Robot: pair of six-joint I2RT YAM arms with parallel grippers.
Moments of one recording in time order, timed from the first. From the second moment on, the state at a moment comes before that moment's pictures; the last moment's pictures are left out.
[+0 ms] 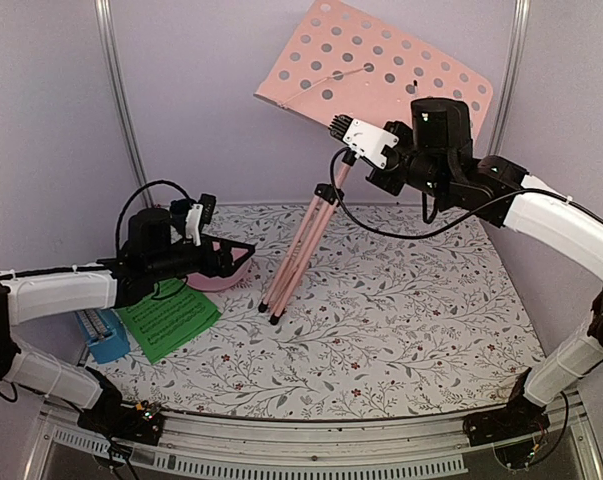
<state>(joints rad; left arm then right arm) -0.53 1.29 0.68 0.31 0.32 -0.33 0.86 1.50 1.58 -0.28 0.42 -0.84</state>
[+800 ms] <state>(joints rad) -0.65 1.33 0.50 0.73 0.25 -0.17 1.11 1.58 1.66 0.03 0.59 -1.38</state>
